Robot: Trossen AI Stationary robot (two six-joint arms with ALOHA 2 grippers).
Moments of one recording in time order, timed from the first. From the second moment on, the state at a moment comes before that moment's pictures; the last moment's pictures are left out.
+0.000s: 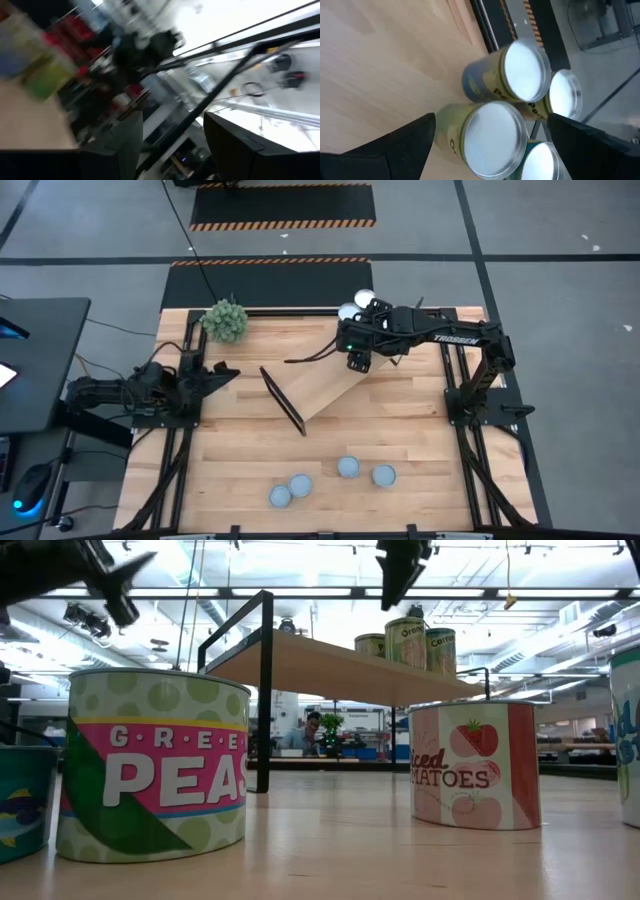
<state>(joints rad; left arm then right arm) -0.02 0.12 0.08 0.48 -0.07 -0.87 -0.05 1.74 1.92 -1.40 0.62 0.16</state>
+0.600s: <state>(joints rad) -0.10 0.26 0.37 0.13 -0.05 -0.60 0.17 1.75 1.97 -1.30 0.43 0.34</state>
